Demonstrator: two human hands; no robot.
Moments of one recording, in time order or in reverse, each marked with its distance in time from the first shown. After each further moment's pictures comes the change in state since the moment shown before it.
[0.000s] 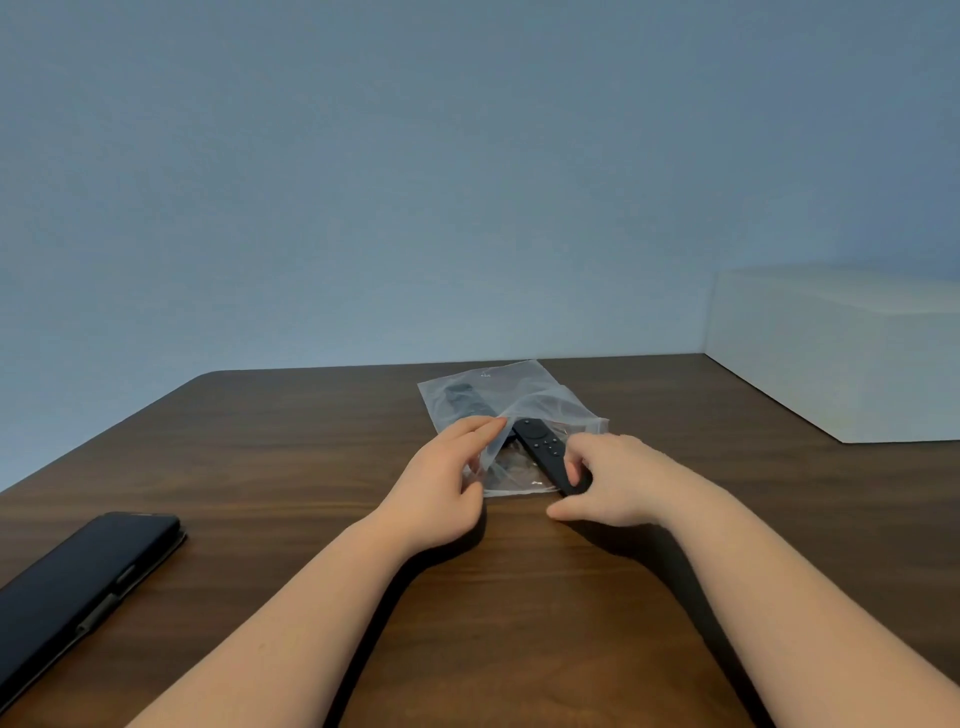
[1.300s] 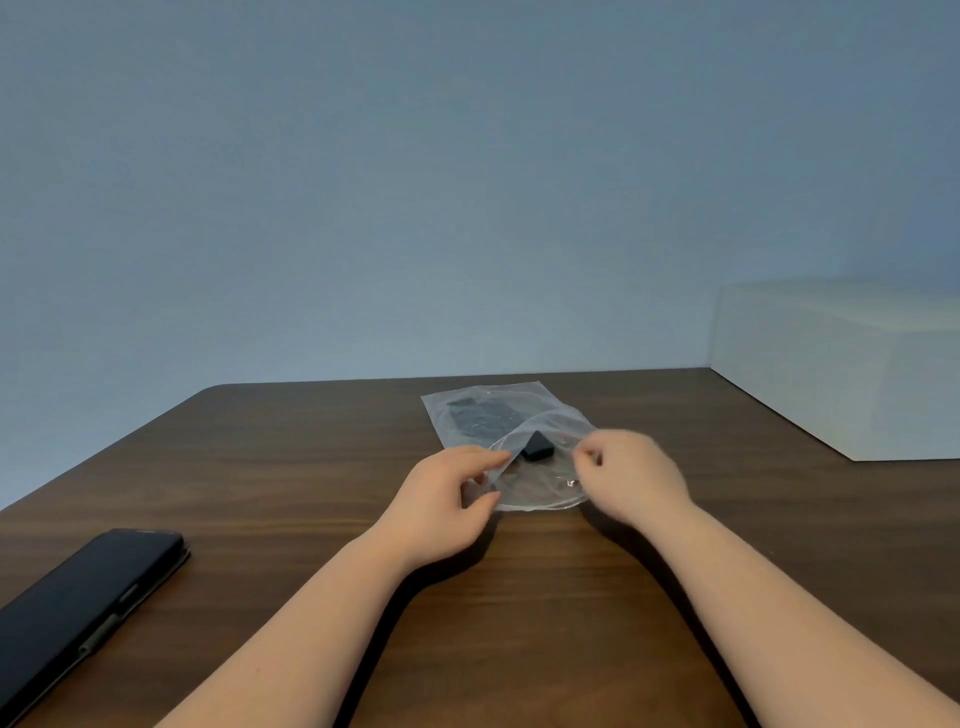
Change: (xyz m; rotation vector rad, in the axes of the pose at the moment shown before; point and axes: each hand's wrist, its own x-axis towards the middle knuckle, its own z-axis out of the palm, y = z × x) left_hand -0.001 0.001 -0.007 0.015 0.052 -0.009; right_hand 0.031 0.015 0.022 0.124 0.385 0.077
